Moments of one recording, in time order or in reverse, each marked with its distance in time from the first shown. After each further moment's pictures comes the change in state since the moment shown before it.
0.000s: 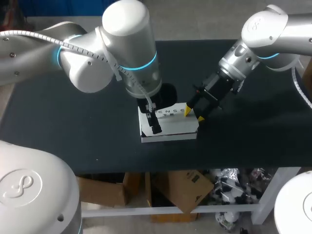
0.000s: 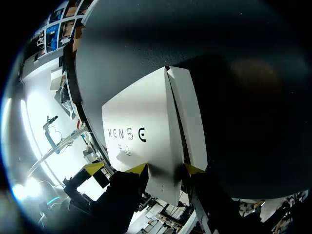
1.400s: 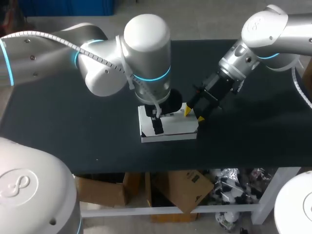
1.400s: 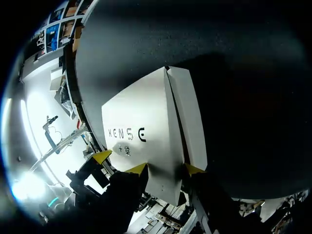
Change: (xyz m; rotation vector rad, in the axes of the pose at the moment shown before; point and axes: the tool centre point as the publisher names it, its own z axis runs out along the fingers) left arm -0.016 -0.005 0.031 -0.071 -0.087 0.032; right arm 0.000 0.000 0.000 0.000 0.000 0.000
